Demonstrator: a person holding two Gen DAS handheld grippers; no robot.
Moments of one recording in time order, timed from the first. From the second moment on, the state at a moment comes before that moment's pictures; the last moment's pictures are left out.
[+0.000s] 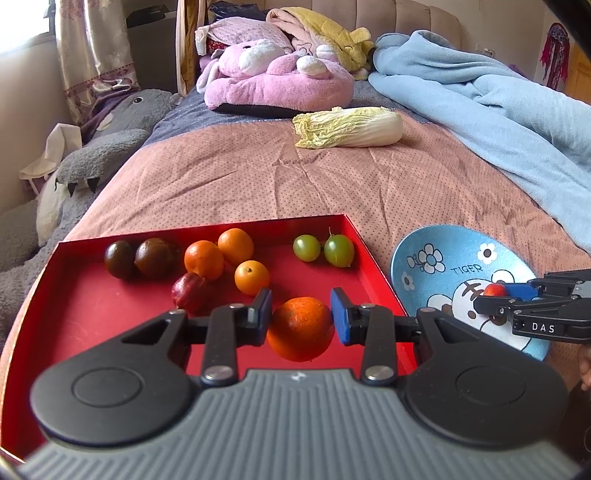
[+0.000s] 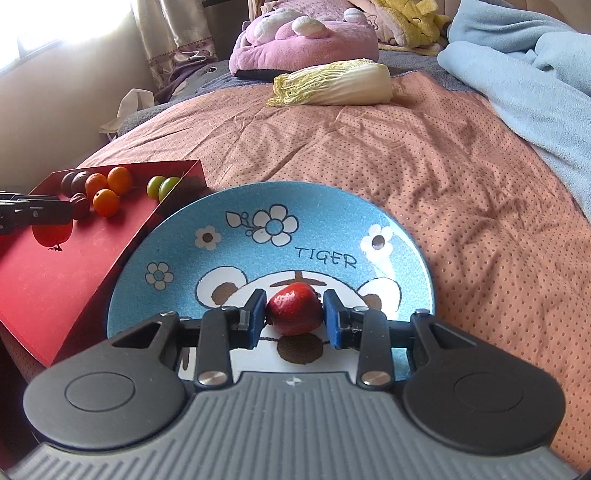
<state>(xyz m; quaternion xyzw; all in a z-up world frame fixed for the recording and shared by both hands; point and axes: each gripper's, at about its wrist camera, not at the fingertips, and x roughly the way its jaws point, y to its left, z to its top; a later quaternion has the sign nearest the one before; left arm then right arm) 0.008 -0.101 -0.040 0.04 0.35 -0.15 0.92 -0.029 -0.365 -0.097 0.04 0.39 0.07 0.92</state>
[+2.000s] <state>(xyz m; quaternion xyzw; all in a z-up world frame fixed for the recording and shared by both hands) -0.010 -0.248 -0.059 0.12 0.37 -0.26 0.89 -0.092 -0.364 -0.070 0.02 0.38 0.12 0.92</state>
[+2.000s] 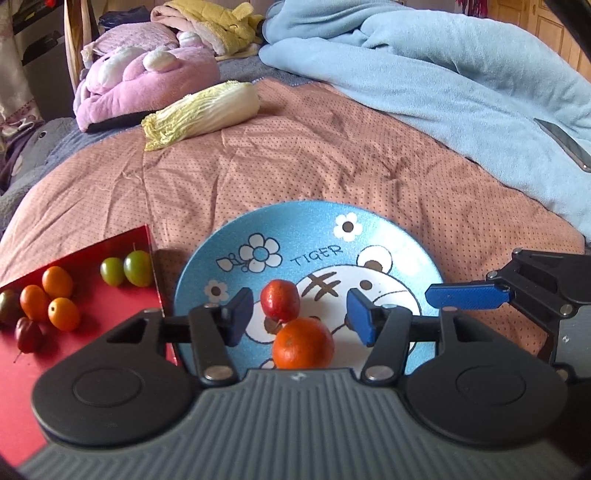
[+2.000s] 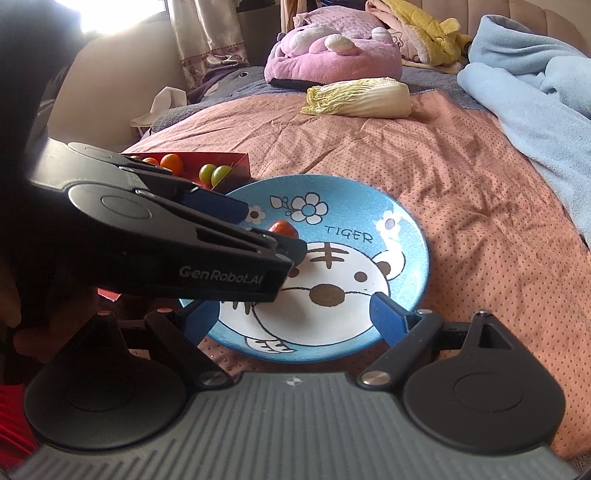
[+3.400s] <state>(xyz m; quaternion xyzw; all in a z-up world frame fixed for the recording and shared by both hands) 0.001 -0.105 -0.026 0.05 0.36 -0.10 0.92 -0.062 -0.268 -0.030 0.01 0.35 0.18 0.92</state>
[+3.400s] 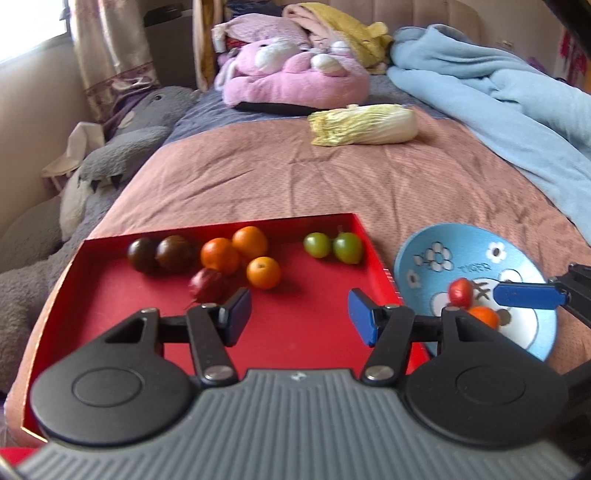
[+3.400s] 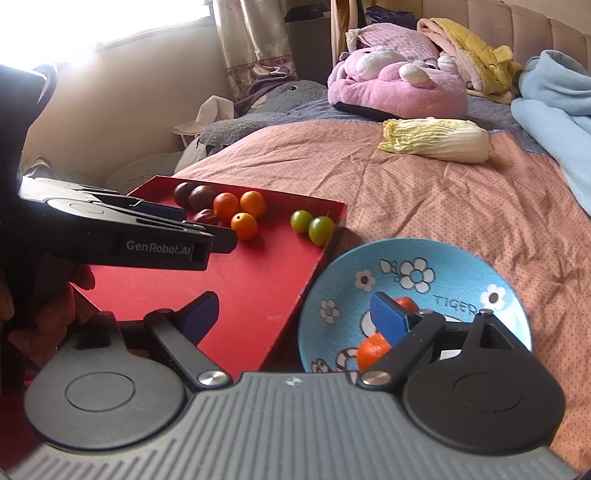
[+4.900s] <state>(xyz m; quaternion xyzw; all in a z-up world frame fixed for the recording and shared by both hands) 0.056 -0.025 -0.043 -0.01 0.38 0.02 0.92 0.006 -0.180 -0.041 -0.04 0.37 0.22 0.90</state>
